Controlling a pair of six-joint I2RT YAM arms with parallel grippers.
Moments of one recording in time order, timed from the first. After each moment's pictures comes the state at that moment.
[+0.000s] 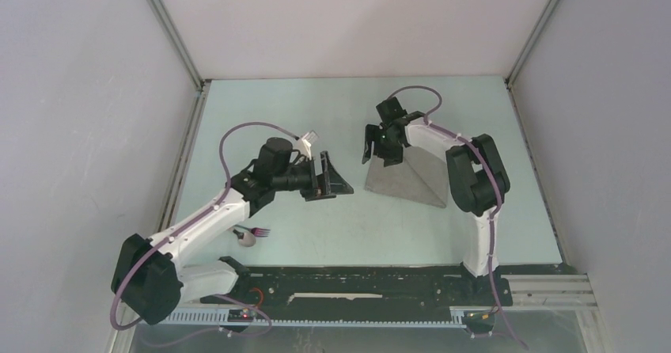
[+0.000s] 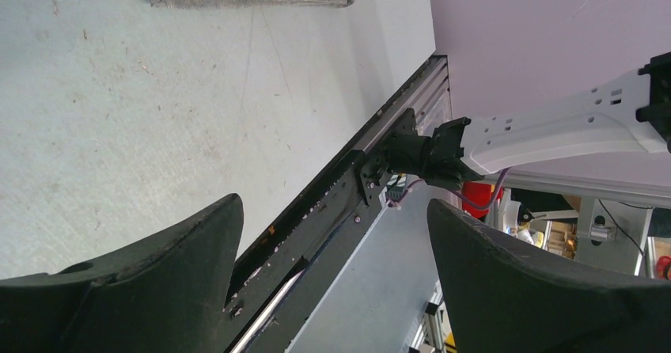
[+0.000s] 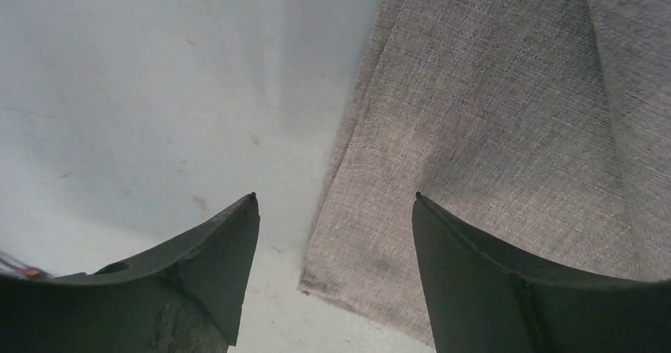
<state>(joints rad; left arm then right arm) -0.58 1.17 0.78 -0.17 0.59 -0.81 0.45 2.04 1.50 -0.57 -0.15 0.52</state>
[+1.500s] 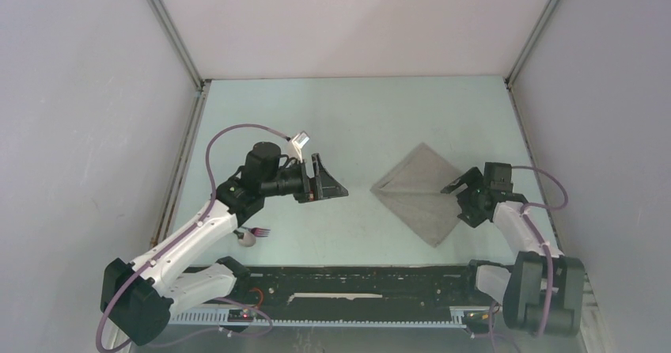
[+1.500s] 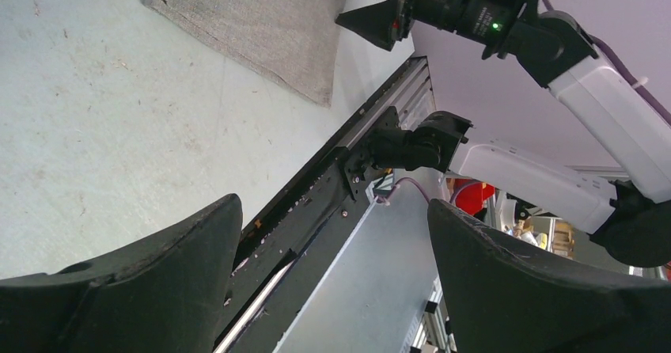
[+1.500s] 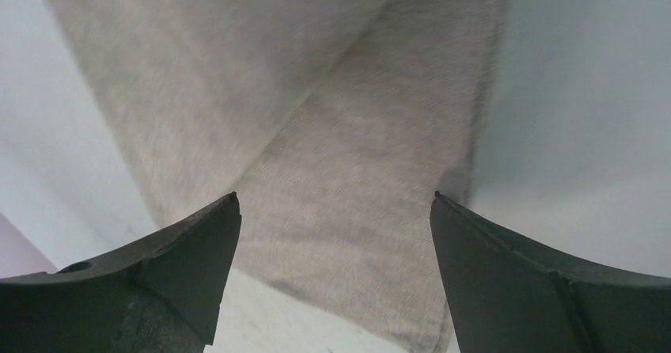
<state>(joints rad) -0.58 1.01 0.75 -0.22 0.58 -0.81 -0.13 1.08 0.51 -0.42 -0.17 0.82</state>
